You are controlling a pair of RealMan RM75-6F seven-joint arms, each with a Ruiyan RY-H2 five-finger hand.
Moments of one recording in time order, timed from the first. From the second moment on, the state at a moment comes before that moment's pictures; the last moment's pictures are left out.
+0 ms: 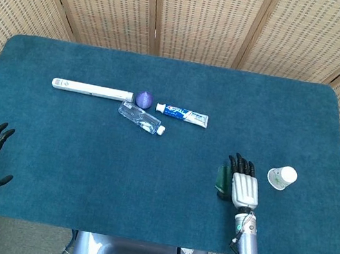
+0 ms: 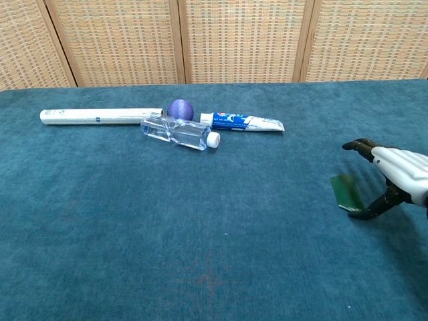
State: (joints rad) left arm -0.10 -1.14 0.00 -1.65 1.56 1.48 0.10; right arm 0.41 -1.79 0.22 -1.26 -1.11 1.17 -0.38
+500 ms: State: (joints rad) left arm -0.09 -1.14 0.00 -1.65 1.57 1.48 0.10; right arm 0.43 -1.77 0.25 -1.25 -1.08 1.15 -0.39
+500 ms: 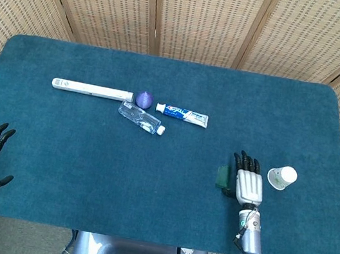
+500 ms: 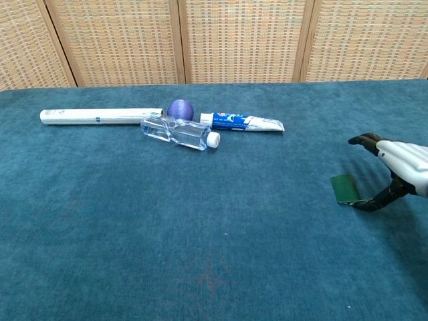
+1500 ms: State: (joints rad) left arm -0.10 -1.14 0.00 -1.65 1.57 1.48 0.10; right arm 0.44 -1.76 0.22 -1.29 -1.07 1.15 -0.43
